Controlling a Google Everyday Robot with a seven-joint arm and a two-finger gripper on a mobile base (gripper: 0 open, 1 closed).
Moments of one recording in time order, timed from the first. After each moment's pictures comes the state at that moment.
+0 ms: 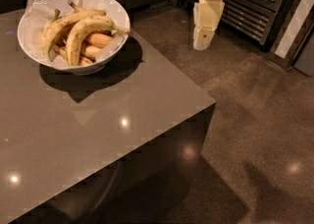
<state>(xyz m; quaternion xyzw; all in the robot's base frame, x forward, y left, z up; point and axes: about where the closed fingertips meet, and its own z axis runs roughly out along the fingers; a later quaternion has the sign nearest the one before) 0.596 -0.099 1.006 -0.70 0.69 -0.08 0.20</state>
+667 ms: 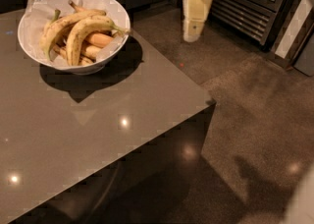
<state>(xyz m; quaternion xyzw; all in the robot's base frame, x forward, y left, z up) 0.614 -0.079 1.012 -0.71 0.67 -0.07 0.20</state>
